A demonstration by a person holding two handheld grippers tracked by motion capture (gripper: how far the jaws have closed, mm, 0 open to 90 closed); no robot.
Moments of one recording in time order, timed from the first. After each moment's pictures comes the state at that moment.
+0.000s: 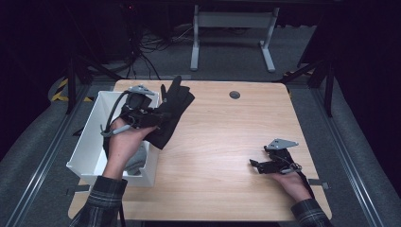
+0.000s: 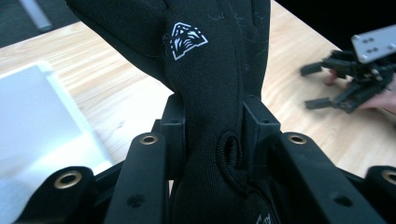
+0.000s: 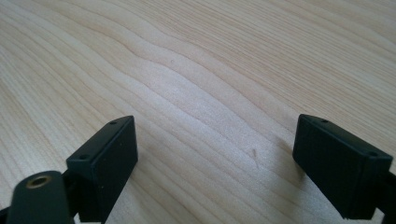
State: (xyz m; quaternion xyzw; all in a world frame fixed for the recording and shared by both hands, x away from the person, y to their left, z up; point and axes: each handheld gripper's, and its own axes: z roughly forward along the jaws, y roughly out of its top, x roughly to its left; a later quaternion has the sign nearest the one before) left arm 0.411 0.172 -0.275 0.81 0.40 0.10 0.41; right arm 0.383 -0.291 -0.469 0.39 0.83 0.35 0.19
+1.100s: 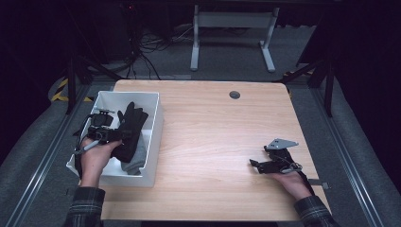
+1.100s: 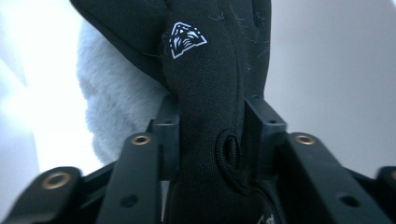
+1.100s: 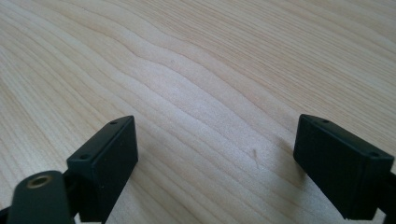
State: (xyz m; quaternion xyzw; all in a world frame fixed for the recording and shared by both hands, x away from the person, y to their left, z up) left arm 0.426 0.269 -0.376 0.75 0.57 0.07 0.32; right arm 0.384 -0.291 -0.469 0.39 0.83 0.35 0.19
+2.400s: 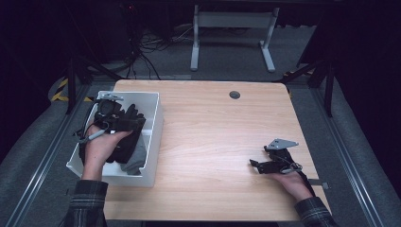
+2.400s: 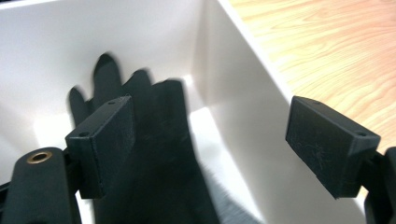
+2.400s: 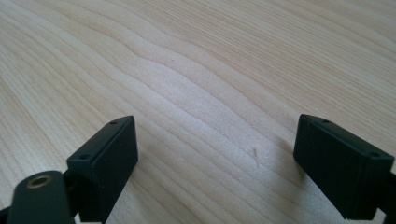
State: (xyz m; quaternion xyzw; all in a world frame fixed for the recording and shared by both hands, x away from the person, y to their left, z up) left arm 0.427 0.230 -0.321 0.78 0.49 0.13 0.37; right arm 0.383 -0.291 -0.469 0.39 0.83 0.35 0.19
